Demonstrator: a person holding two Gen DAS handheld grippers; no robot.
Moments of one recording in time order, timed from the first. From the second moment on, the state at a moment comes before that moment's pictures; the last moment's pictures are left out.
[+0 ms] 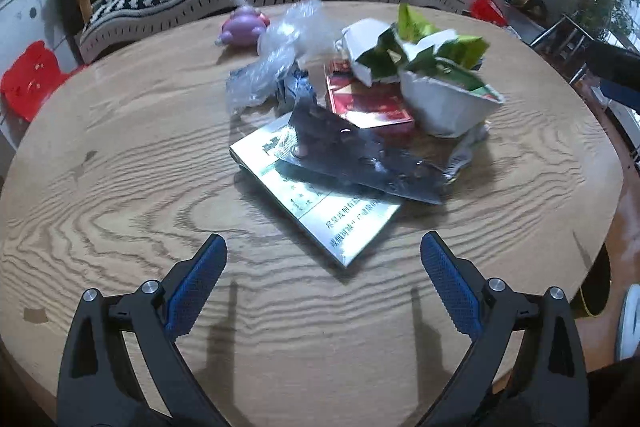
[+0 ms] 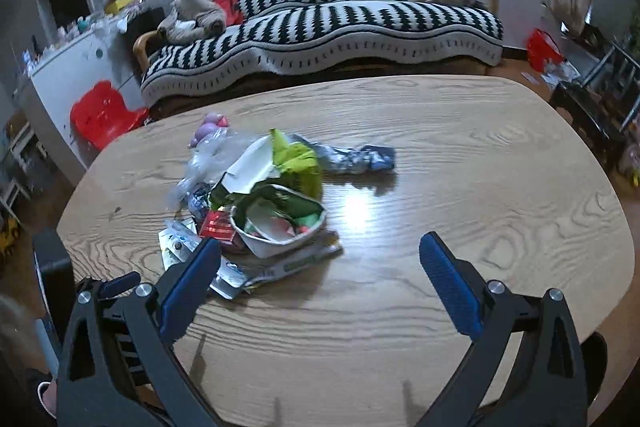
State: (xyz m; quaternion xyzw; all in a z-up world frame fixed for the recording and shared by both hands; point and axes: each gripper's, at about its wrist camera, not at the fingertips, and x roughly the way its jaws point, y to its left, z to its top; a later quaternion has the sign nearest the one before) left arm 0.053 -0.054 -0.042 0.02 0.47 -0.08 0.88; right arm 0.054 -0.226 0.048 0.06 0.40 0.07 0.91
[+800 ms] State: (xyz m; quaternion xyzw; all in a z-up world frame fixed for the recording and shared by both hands) left arm 0.074 0.044 -0.053 -0.03 0.48 -0.05 0.88; right arm 0.071 -0.128 -0.018 -0.09 0.47 0.22 0.85
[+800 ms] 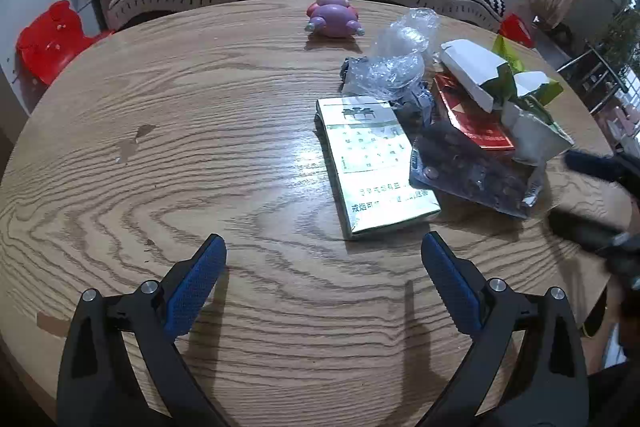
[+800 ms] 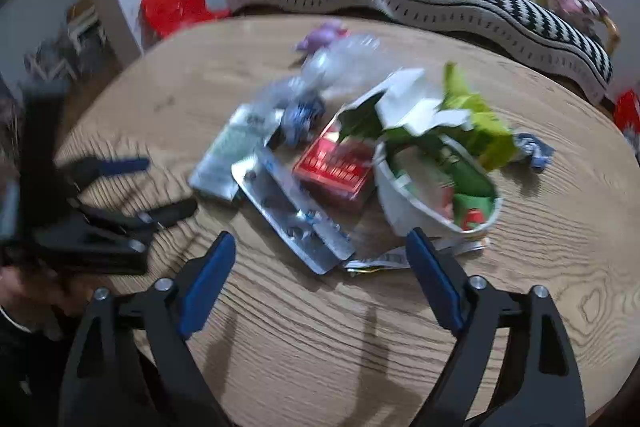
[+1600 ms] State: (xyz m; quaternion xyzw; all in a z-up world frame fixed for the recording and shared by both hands) left arm 0.083 0.040 -0.056 -0.04 0.48 -0.09 0.87; right arm 0.066 -0.095 -0.014 -0.14 0.43 0.25 0.86
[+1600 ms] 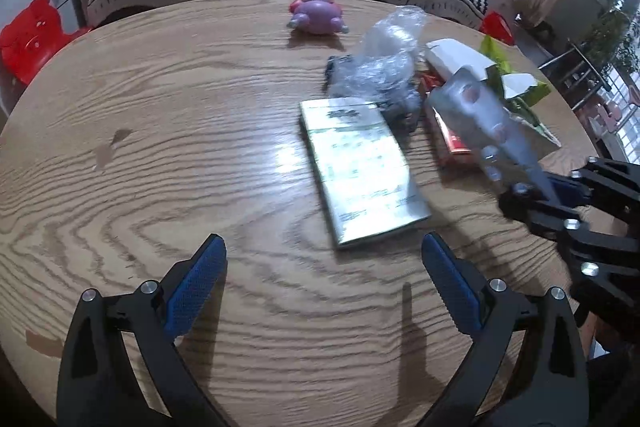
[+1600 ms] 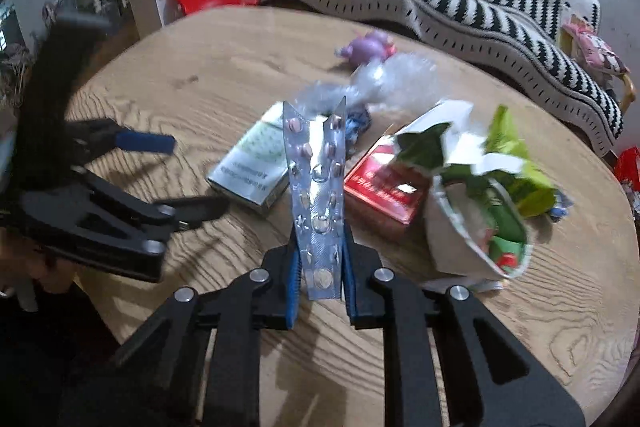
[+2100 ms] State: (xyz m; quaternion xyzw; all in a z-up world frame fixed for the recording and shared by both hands) left arm 0.107 0.001 -0.061 0.03 0.47 -0.03 0.88; right arm 0.057 -0.146 0.007 -0.09 0.43 0.22 0.87
